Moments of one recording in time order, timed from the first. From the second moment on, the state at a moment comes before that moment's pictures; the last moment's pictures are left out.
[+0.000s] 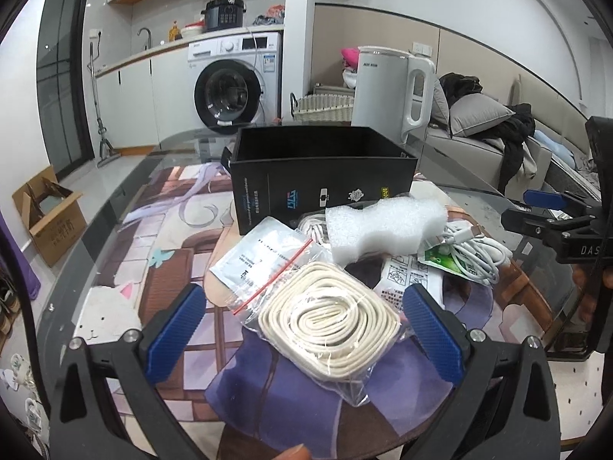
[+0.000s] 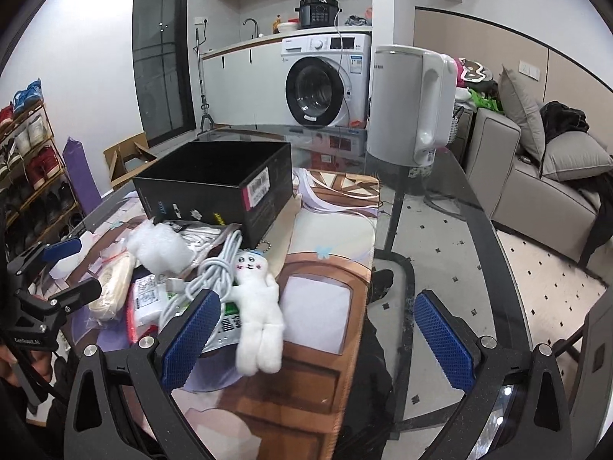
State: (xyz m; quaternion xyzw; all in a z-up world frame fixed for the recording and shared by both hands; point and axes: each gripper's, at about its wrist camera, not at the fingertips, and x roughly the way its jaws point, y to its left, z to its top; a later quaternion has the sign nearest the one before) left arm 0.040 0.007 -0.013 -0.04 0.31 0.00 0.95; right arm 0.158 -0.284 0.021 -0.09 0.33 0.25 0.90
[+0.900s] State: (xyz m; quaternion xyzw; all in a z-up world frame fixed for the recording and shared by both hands) left arm 0.066 0.010 -0.026 -0.04 0.37 -0.03 0.93; right arm 0.189 -0.244 -0.016 -0.15 0.41 0.32 0.84
